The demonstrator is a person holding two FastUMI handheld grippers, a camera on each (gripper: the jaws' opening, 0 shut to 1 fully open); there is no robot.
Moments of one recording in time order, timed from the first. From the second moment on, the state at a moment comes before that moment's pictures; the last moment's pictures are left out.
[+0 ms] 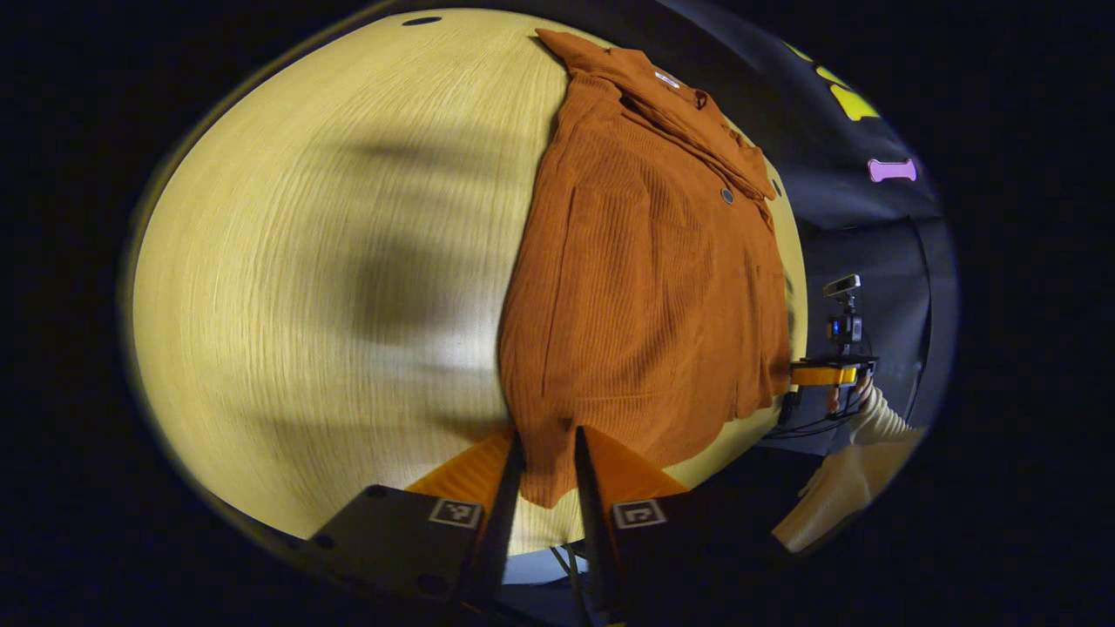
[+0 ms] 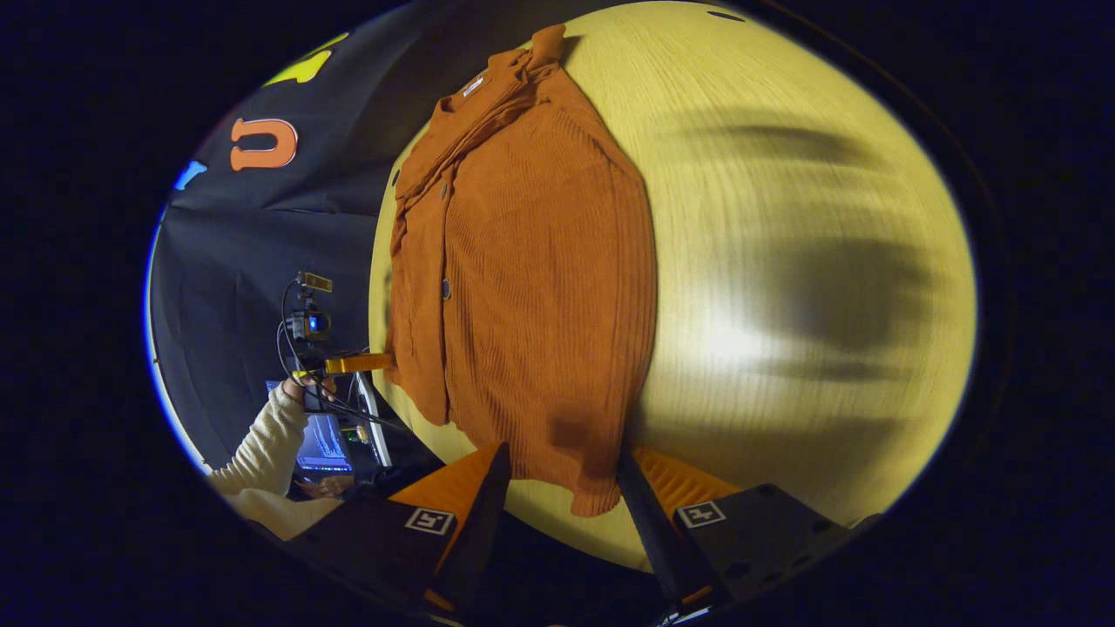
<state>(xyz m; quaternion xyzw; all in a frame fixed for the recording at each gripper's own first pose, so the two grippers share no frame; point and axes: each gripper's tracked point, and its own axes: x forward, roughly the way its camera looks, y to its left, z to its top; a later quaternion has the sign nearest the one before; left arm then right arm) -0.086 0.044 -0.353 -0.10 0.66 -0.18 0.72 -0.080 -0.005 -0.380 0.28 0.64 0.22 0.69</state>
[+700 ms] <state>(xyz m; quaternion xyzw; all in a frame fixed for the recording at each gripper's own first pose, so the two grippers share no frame) -0.103 -0.001 -0.345 -0.07 0.64 -0.13 0.76 -0.082 0.011 -0.390 0.28 0.65 0.22 0.67</state>
